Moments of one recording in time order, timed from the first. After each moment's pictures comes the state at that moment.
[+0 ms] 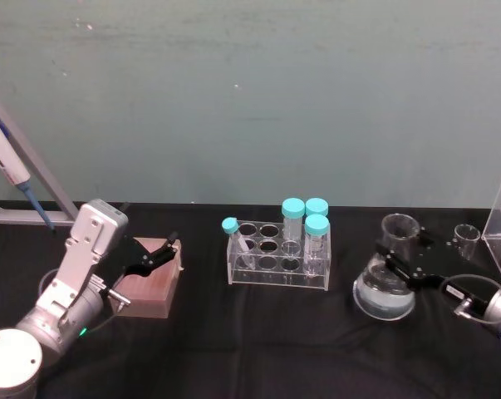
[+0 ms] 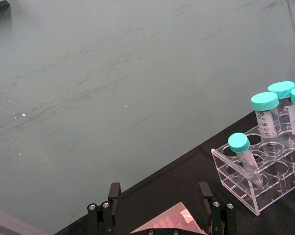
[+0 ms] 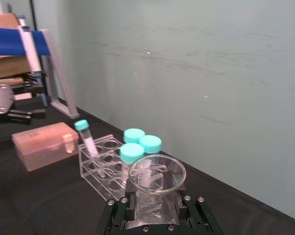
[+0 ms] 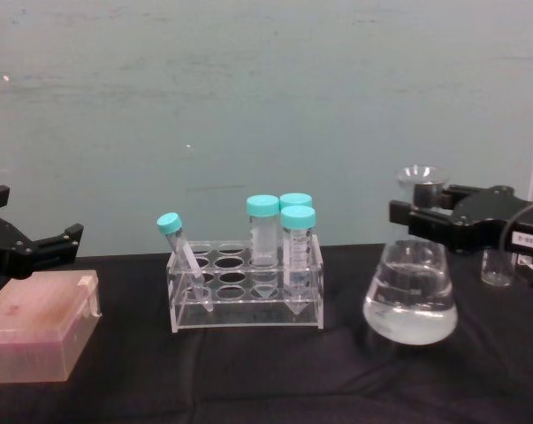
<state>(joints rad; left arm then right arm) -0.20 0.60 0.45 -1.41 -0.25 -0.12 0.03 0.38 0.42 -0.40 -1.21 0.44 -0.16 0.57</state>
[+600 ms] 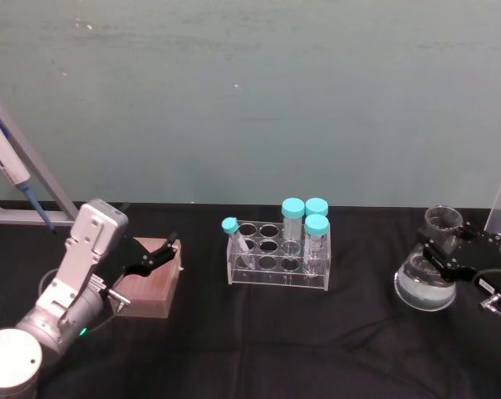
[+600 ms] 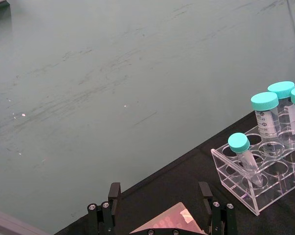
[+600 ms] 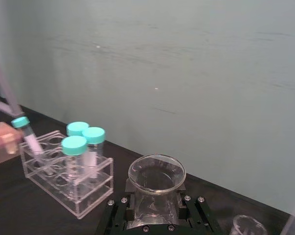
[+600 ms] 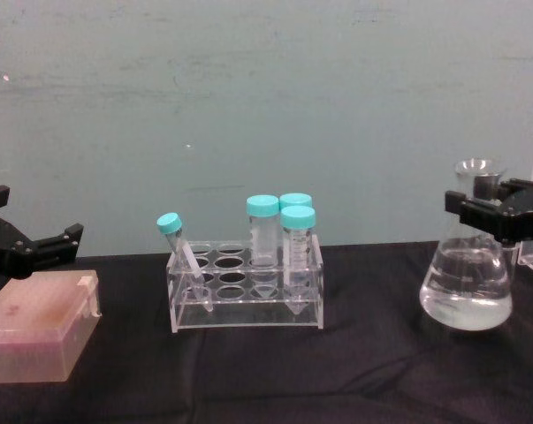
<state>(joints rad) -0.20 0.60 0.45 -1.41 -0.25 -0.12 0.03 0.32 0.42 -0.31 -1.26 0.38 -0.12 0.41</state>
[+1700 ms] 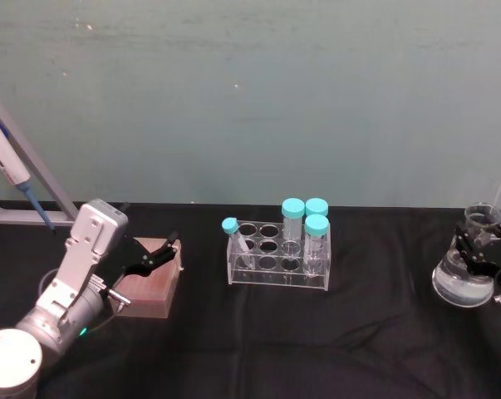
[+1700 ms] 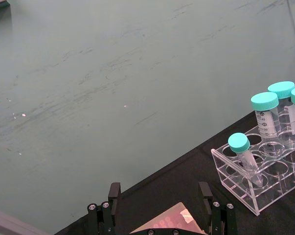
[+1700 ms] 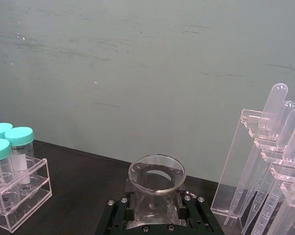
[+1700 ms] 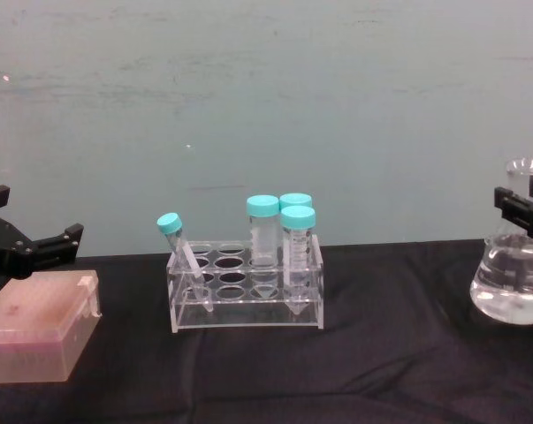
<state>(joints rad) -0.20 0.60 0.45 -1.41 -0.25 -0.12 0.03 0.24 0.33 -0.19 -1.31 0.24 -0.06 0.18</state>
